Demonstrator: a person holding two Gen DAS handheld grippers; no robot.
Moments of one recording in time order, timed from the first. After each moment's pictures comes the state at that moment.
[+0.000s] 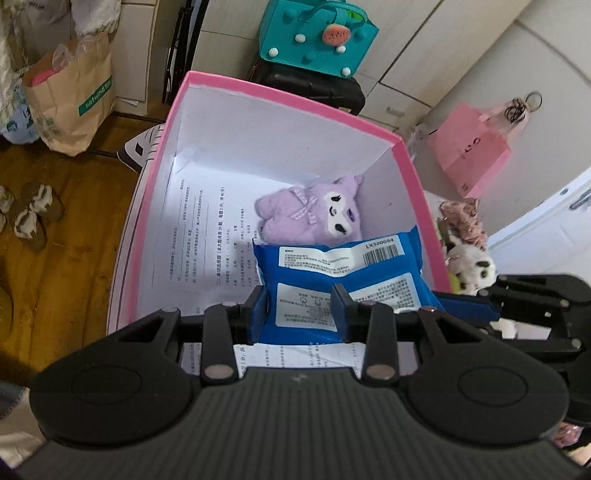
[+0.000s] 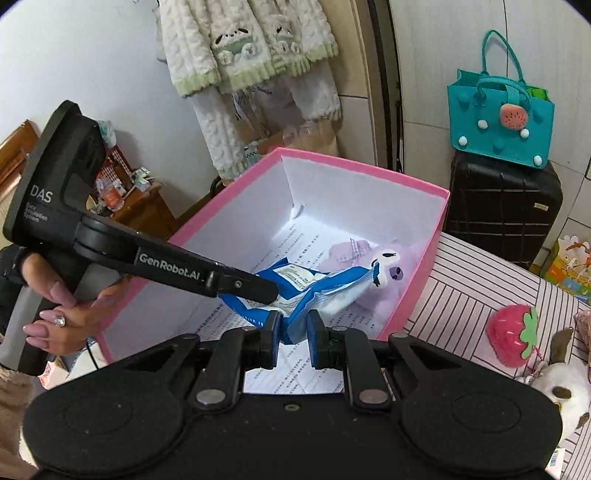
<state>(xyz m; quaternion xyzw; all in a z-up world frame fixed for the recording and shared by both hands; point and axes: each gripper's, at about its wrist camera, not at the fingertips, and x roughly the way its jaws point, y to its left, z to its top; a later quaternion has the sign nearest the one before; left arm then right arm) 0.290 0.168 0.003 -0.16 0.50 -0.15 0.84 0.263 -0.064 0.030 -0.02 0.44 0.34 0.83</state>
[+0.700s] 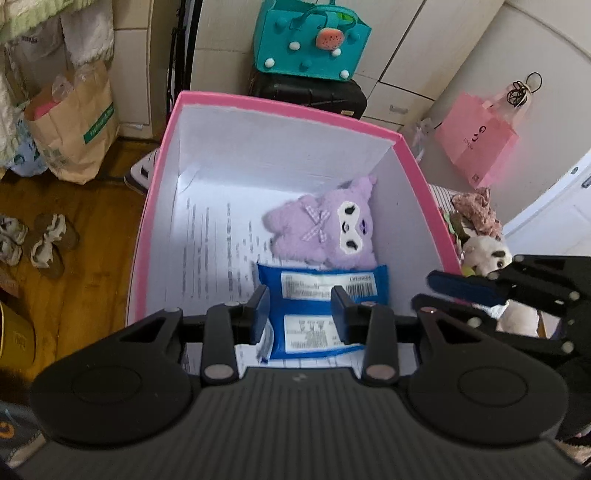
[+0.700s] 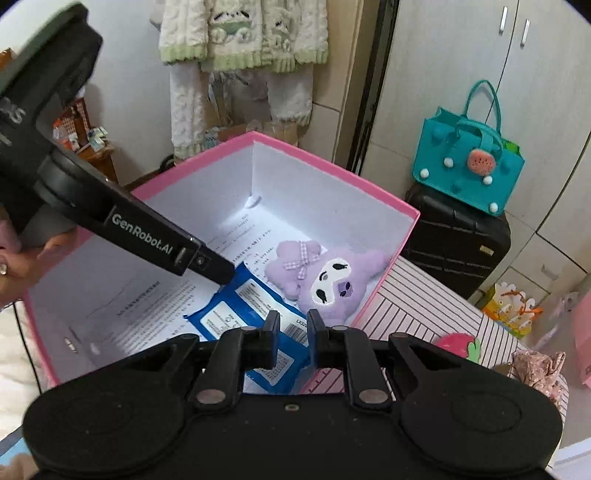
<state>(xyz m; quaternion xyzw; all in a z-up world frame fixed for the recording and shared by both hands) 0.296 0.156 0.001 -0.10 0.49 -0.15 0.85 0.246 -0.046 0.027 -0.15 0.39 0.27 0.87</state>
